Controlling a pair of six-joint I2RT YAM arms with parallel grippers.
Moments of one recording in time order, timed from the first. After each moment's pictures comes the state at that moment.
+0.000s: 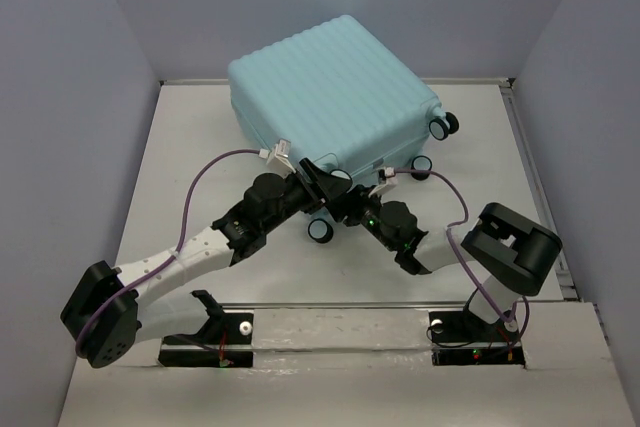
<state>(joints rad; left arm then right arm) -0.82 1.12 0.63 0.32 -0.01 -1.13 0.87 1.63 0.45 1.13 0.23 0.82</state>
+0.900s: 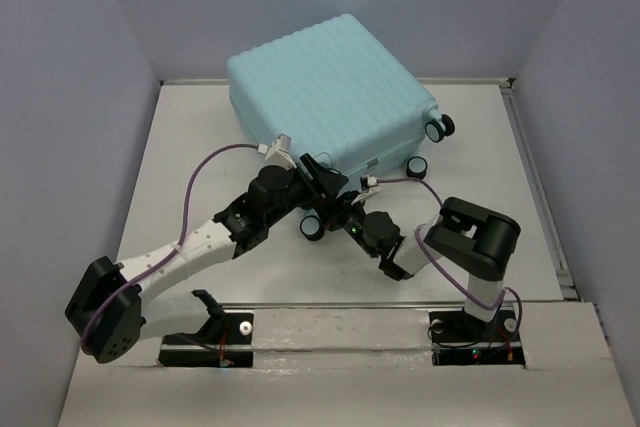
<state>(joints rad) -0.80 1.15 0.68 0.23 -0.05 -1.08 0.99 1.84 0.52 1.37 0.28 0.73</state>
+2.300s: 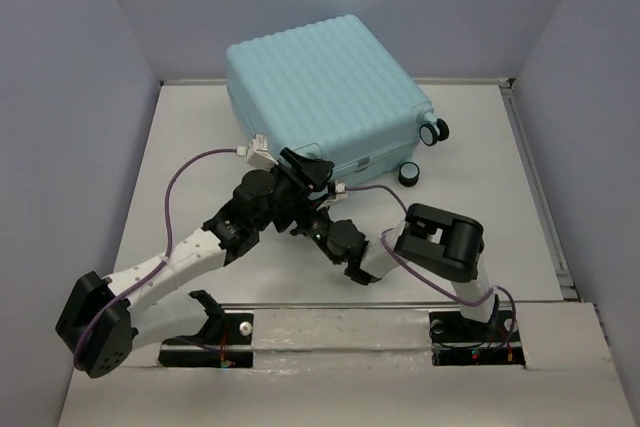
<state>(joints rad) -0.76 1.07 0.65 0.32 -0.18 -1.14 1.16 2.04 0.83 1.40 0.44 0.75</state>
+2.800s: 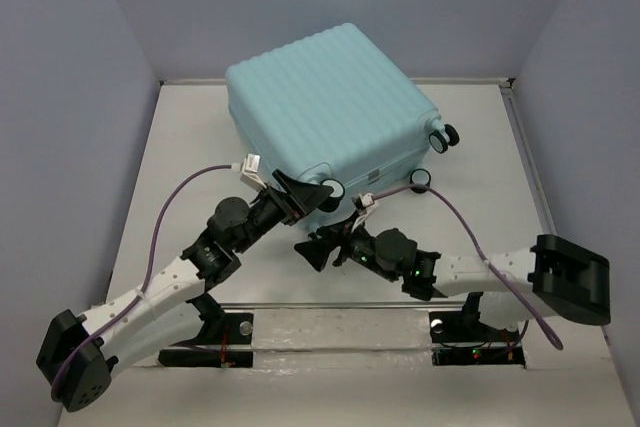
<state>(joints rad) -0.77 0.81 0.45 0.37 0.01 -1.14 1.22 1.34 0.46 0.85 0.26 0.68</state>
